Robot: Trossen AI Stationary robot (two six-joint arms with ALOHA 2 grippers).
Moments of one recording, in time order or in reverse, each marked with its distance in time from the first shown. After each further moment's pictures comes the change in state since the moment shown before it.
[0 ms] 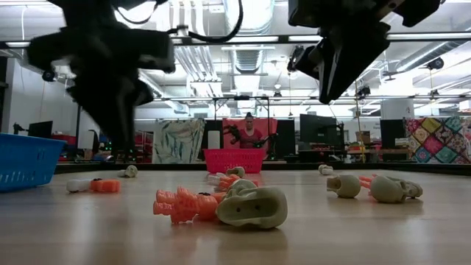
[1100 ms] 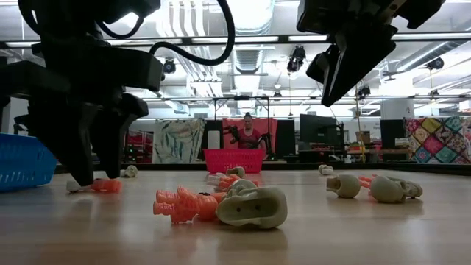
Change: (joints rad) left arm -0.089 0.113 -0.001 0.021 -0.035 0.038; right arm 0.000 -0.076 -0.130 0.147 0.000 0.124
